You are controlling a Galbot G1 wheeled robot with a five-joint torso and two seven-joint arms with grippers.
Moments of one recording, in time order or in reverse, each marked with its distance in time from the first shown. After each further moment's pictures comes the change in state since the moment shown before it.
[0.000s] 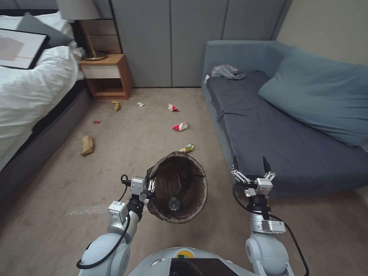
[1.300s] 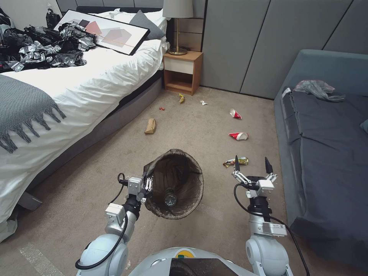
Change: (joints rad) left arm 0.007 0.041 -0.018 0.023 -0.009 -0.107 -0.010; right arm -0.008 0.030 0.019 -0.001 -0.002 0.039 -0.014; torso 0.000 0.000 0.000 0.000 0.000
